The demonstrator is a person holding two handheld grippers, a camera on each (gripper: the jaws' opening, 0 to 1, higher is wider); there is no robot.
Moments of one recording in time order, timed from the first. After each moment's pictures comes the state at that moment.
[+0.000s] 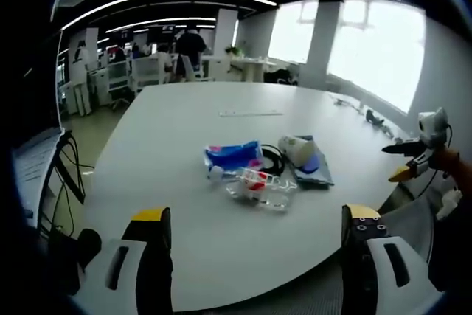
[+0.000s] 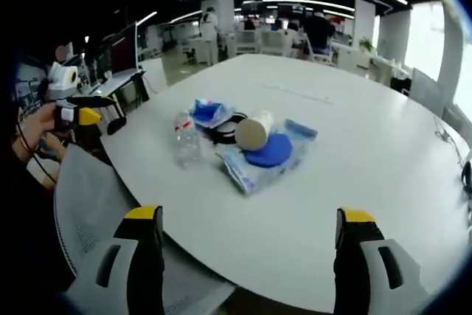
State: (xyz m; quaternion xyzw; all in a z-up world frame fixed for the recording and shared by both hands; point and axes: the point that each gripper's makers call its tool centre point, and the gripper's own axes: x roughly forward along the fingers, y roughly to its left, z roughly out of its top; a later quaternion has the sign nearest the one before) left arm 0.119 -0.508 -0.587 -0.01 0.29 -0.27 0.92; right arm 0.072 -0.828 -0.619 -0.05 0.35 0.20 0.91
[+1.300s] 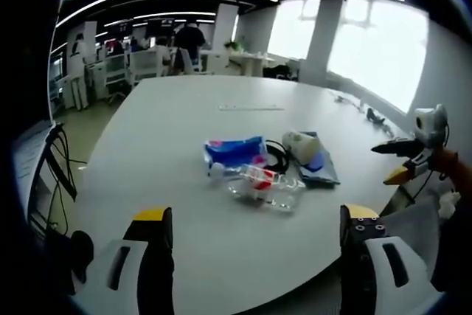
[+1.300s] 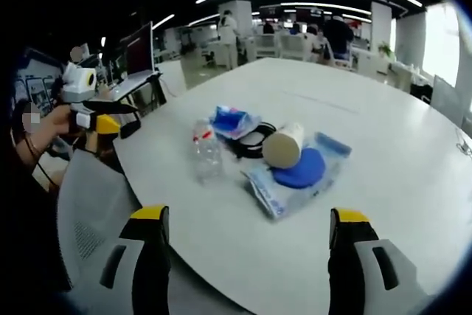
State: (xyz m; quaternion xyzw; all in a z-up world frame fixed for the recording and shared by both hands) left arm 0.143 -0.510 -0.608 -0.01 0.30 -0.28 0.91; right arm 0.105 -0.774 -0.631 -0.04 0.34 0.26 0.90
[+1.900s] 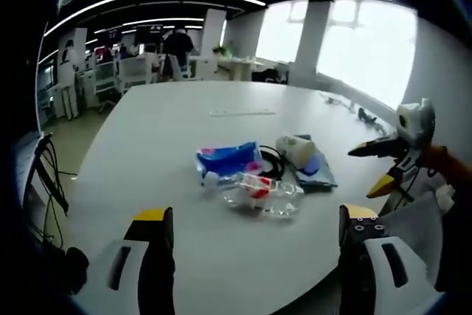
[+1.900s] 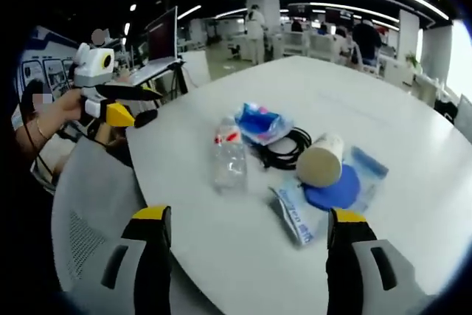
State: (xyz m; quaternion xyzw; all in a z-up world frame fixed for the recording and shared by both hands) left arm 0.156 -0.519 -0.613 -0.01 0.29 -0.32 0.90; right arm 0.129 -0.723 -0.647 -0.07 0.34 0.33 0.88
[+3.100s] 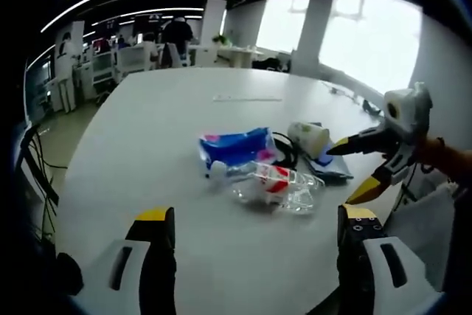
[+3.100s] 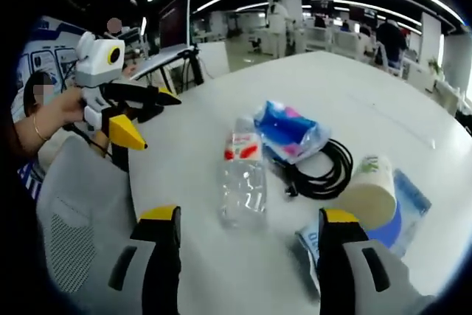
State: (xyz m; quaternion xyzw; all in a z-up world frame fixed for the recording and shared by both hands) left arm 0.186 -0.517 -0.653 -0.01 0.31 -0.32 0.90; right arm 0.174 -0.661 -0.683 -0.09 0.35 0.38 0.85
